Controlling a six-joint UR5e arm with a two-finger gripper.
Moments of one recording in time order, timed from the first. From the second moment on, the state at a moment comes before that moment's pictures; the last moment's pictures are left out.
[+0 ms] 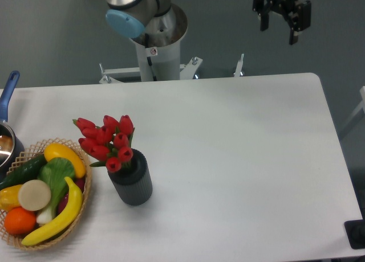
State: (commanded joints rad) arm 3.09 -1.35 -1.84 -1.26 1.36 2.00
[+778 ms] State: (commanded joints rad) arm 3.08 -1.34 -1.87 -1.25 1.35 1.97
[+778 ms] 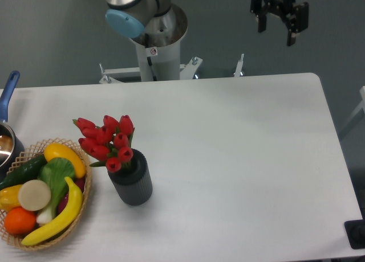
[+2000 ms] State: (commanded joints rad) arm 2.92 -1.39 -1.98 -1.04 1.10 1.28
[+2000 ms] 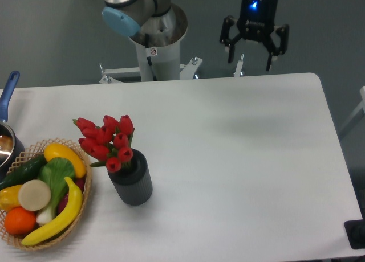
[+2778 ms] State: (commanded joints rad) arm 2.72 -1.51 -2.01 -0.87 0.88 1.30
